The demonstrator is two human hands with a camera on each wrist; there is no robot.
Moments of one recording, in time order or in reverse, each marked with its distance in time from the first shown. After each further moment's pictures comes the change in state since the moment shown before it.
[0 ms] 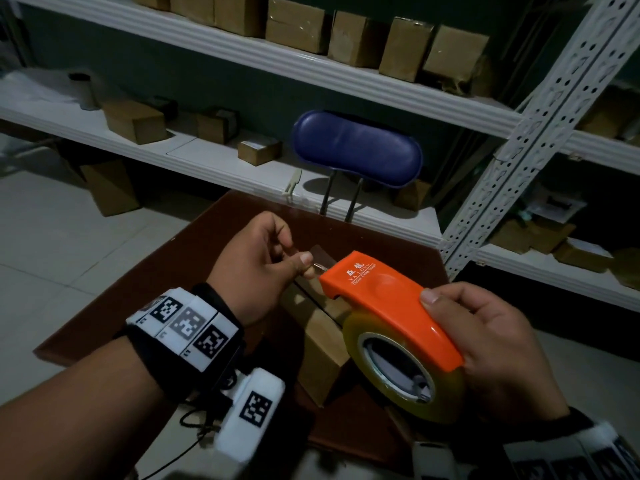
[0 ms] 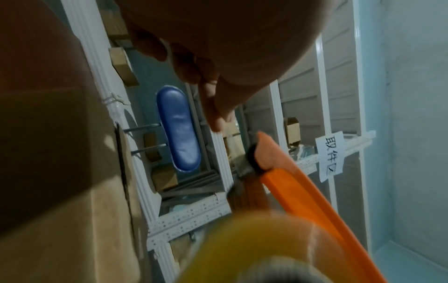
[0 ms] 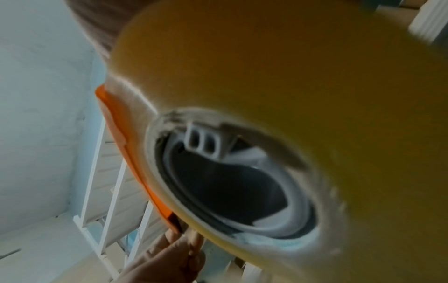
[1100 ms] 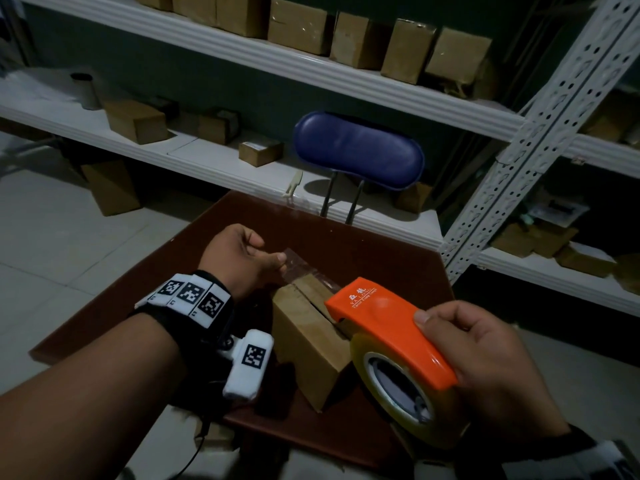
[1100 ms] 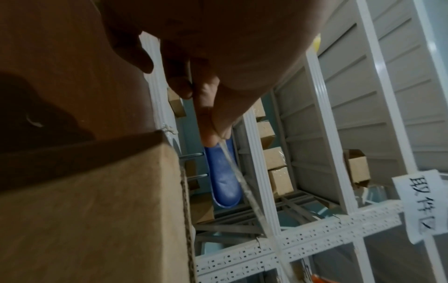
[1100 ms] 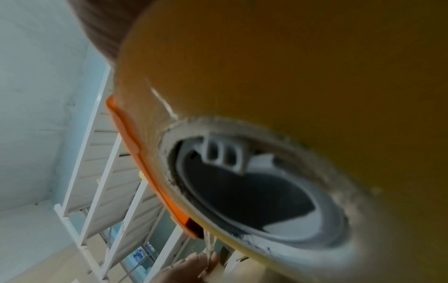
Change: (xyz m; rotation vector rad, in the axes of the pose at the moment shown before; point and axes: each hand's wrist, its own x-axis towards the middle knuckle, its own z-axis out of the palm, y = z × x) left_hand 0.028 -0.041 -0.010 0.031 0.171 -0.335; right_hand 0.005 0.016 -0.009 -0.153 -0.091 0.086
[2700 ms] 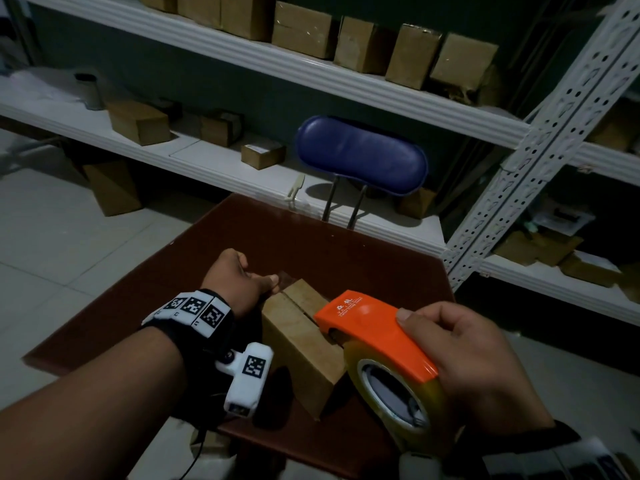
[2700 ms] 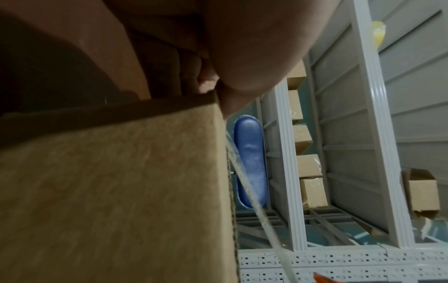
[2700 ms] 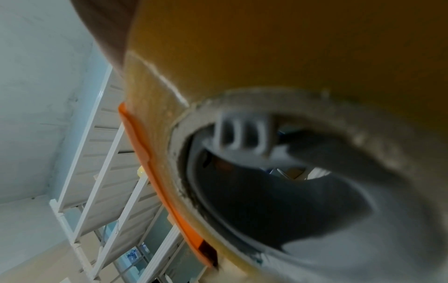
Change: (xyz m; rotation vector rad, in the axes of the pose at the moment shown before) left_hand 0.009 -0.026 0.004 0.108 -0.010 -0.210; right_hand 0.023 -0.001 0.010 -0.167 0.037 0.036
